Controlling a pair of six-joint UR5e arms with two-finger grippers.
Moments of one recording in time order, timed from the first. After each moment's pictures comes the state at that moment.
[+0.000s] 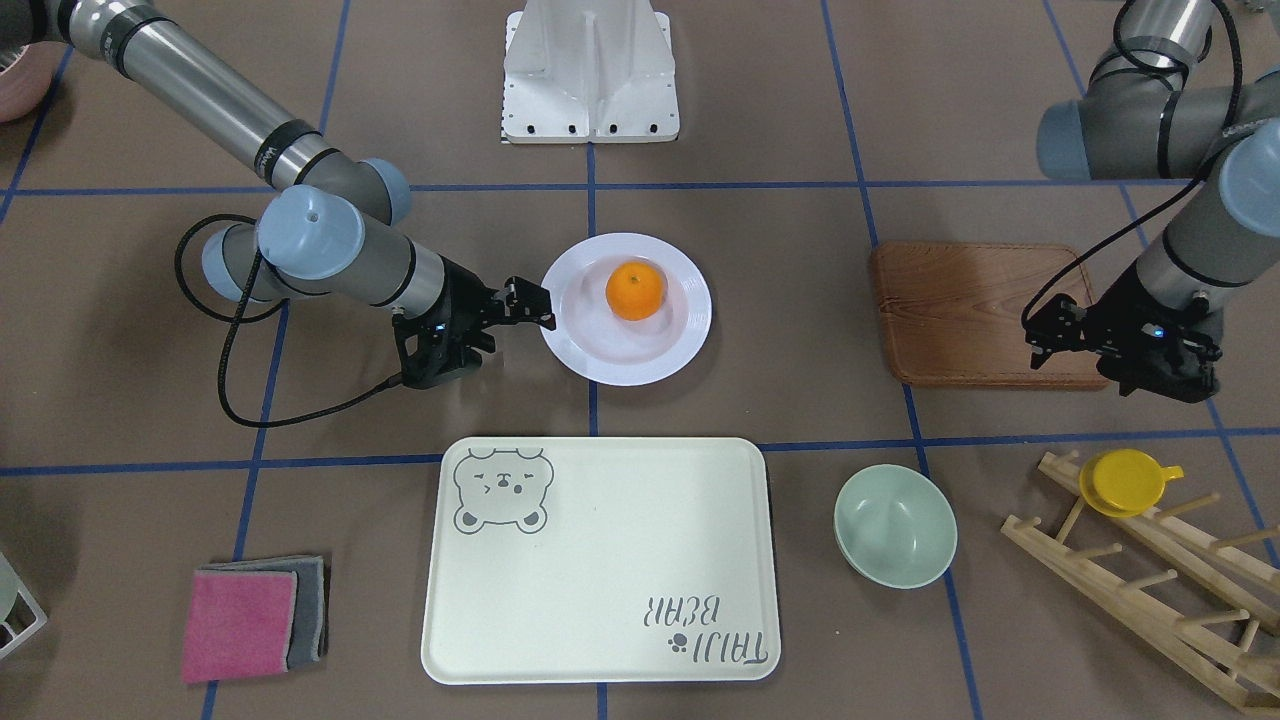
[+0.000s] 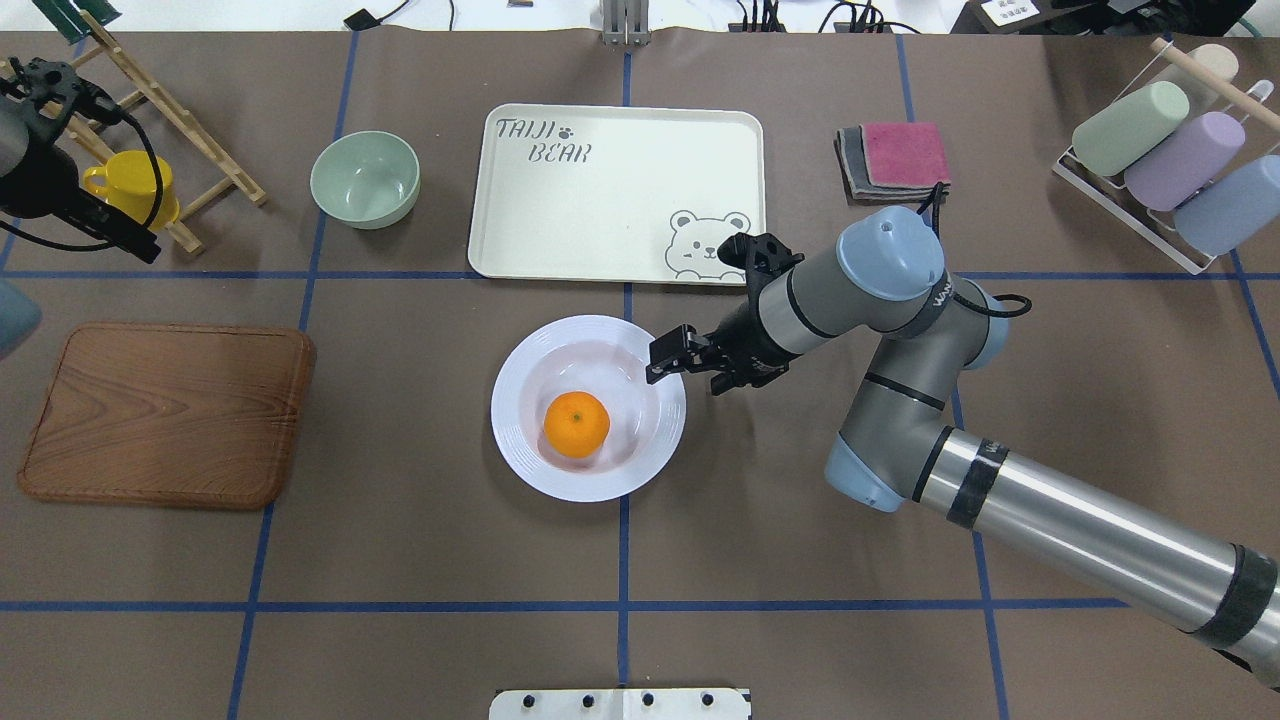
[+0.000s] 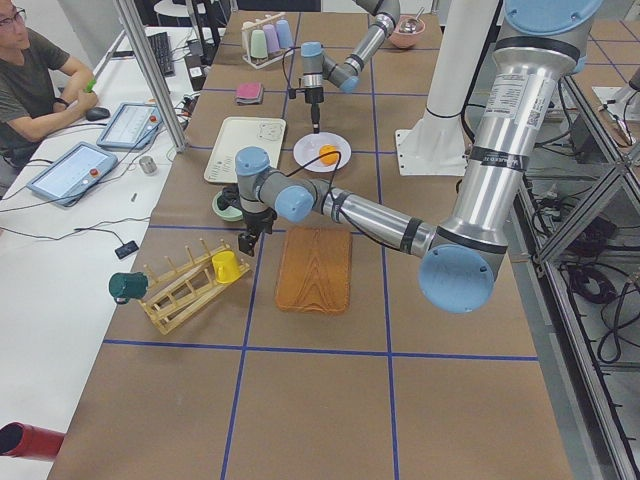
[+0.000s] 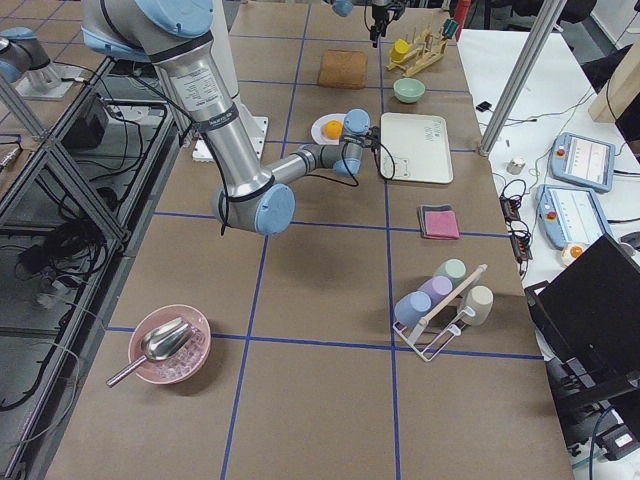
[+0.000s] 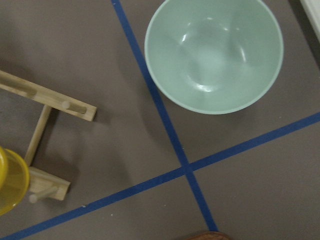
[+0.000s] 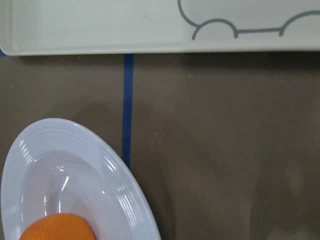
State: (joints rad) left arm -1.11 -1.80 -1.64 -1.77 -2.17 -0.21; right arm 0.59 -0.99 1.32 -0.61 2.20 1.40
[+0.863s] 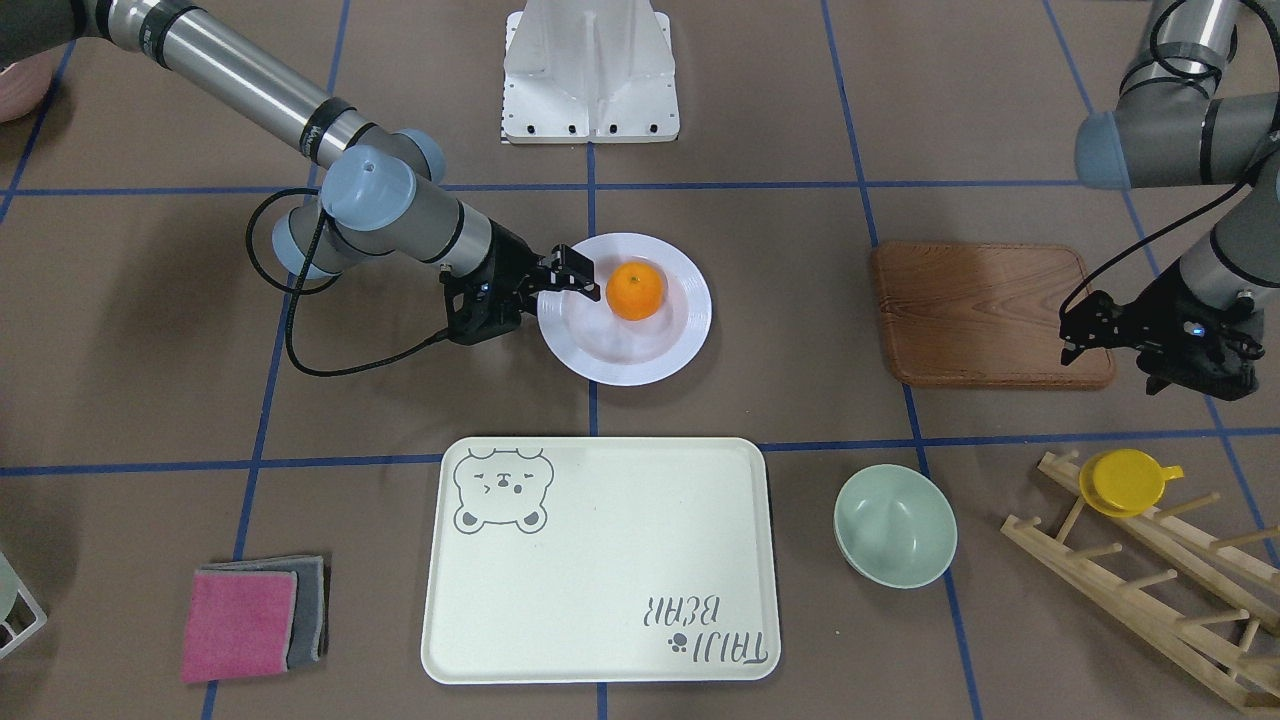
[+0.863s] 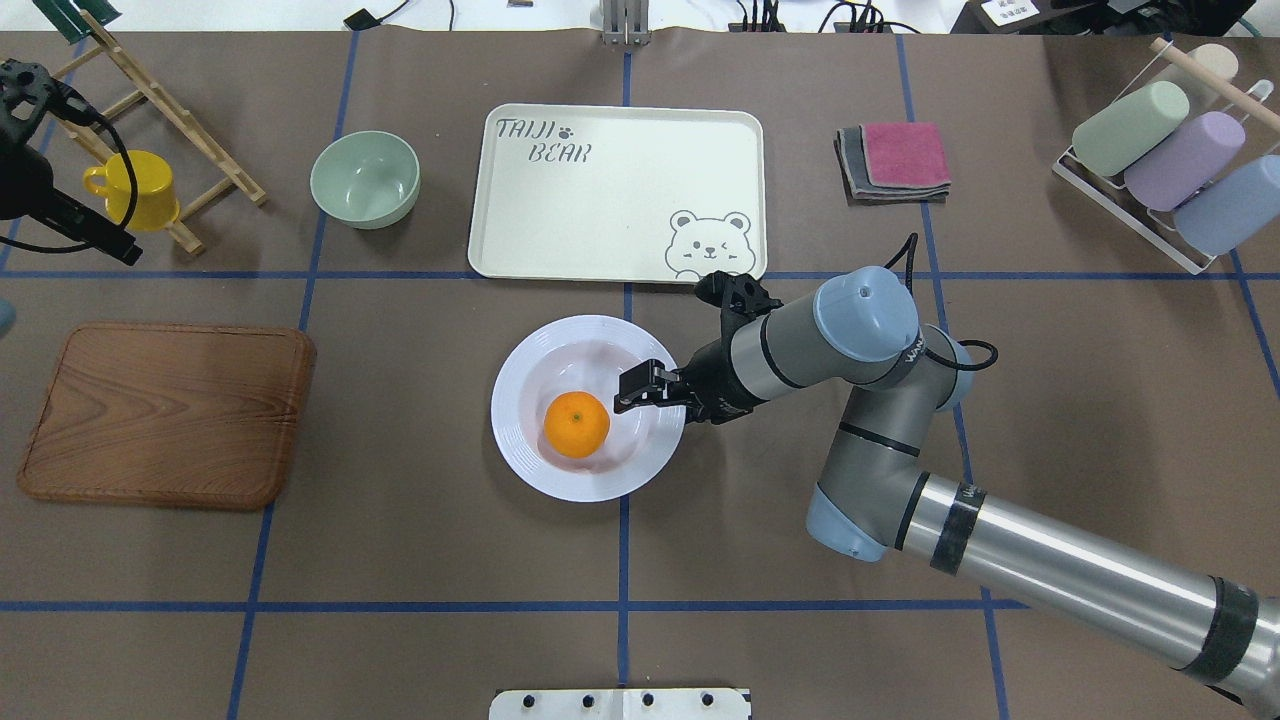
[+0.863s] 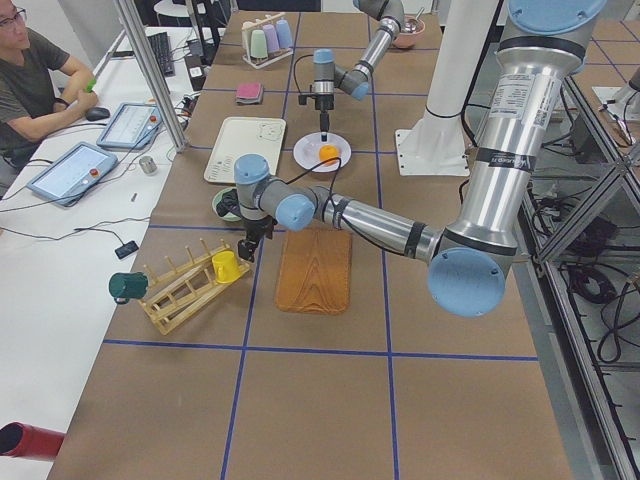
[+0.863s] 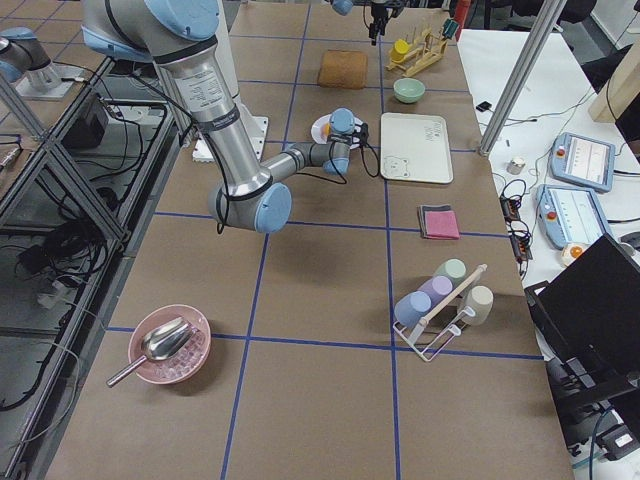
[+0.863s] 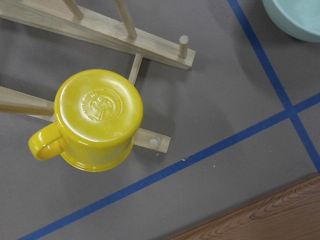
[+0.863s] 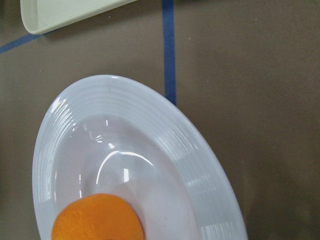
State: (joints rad) left arm -1.13 -1.78 -1.63 -1.80 -2.21 -0.18; right arm 0.52 -0.99 1.33 -0.52 2.11 1.52
